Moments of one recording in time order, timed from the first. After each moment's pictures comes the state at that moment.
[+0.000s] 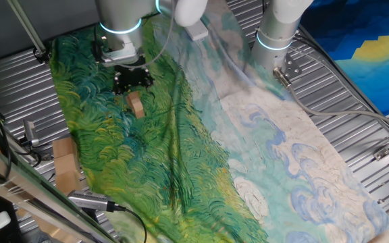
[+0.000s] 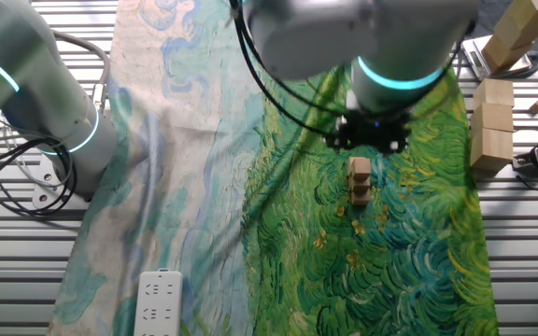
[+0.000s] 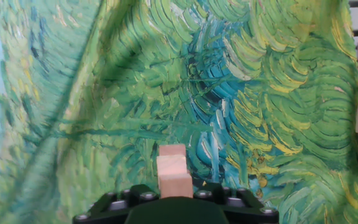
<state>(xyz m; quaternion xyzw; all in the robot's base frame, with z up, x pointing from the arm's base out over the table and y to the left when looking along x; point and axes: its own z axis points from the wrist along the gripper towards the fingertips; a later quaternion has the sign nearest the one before) 0.529 -0.016 0.113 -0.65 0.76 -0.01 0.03</state>
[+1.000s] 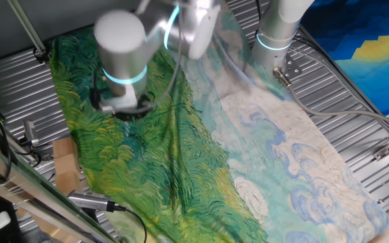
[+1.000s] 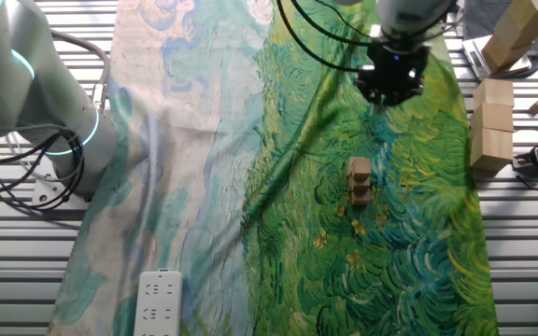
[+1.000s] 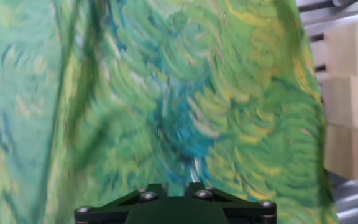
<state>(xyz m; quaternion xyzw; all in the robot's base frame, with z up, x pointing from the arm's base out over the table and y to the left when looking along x) 0.572 0.077 0.091 -0.59 0.80 -0.06 0.00</state>
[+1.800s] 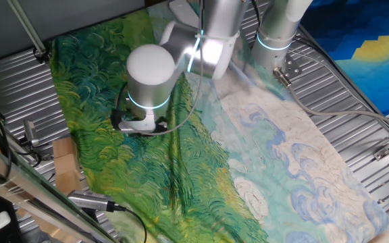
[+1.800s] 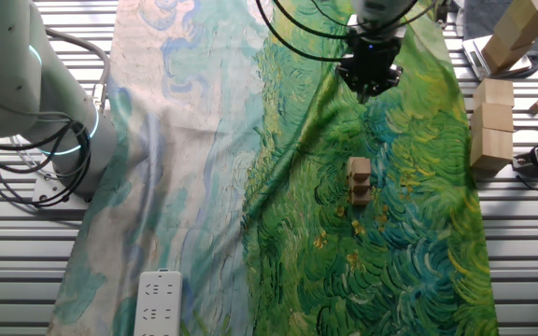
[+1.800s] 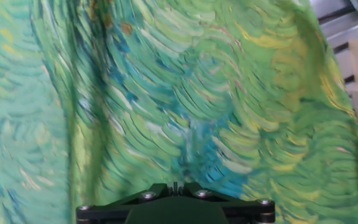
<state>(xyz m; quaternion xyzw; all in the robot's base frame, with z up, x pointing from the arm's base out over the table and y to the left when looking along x) 0.561 0.087 0.066 -0.57 0.82 -0.08 0.00</state>
